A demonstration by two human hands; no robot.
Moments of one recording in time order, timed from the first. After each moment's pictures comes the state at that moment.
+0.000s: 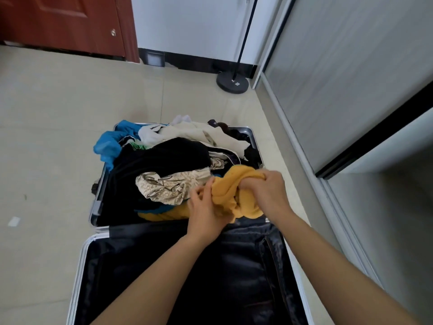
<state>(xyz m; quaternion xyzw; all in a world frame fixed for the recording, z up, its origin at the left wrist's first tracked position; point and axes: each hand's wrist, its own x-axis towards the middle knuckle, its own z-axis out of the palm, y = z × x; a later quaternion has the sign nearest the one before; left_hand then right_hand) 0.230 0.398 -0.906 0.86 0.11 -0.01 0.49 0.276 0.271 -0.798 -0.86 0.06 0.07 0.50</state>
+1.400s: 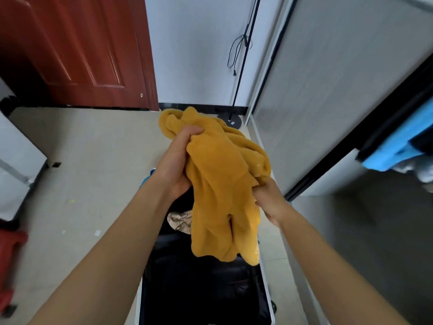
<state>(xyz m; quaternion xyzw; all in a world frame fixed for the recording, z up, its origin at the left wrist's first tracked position) 0.175 0.475 -0.364 0.50 0.14 -0.09 0.85 0.204 0.269 -0.442 -0.76 0.02 0.20 0.62</state>
